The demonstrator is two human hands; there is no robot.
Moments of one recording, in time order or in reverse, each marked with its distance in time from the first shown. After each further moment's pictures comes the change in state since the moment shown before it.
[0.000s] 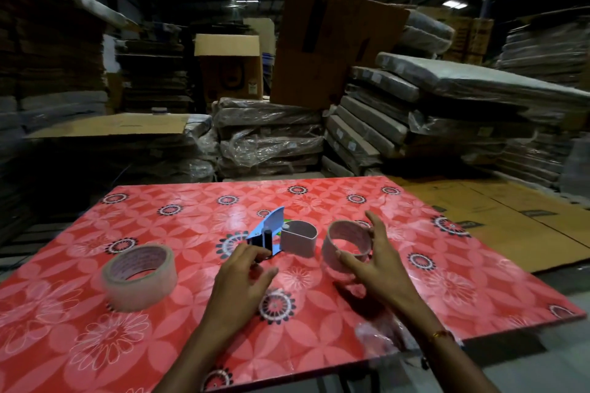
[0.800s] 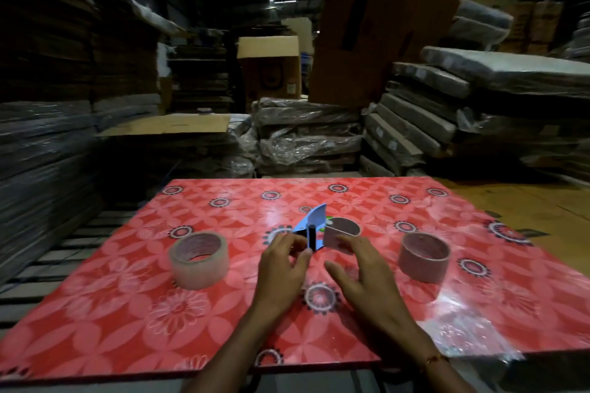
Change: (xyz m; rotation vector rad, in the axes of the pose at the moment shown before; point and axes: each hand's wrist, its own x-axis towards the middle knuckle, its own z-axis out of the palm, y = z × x) left_hand 0.003 0.001 -0.011 -0.039 0.136 -0.098; right_hand -0.033 -0.047 0.077 -0.028 -0.056 -0.297
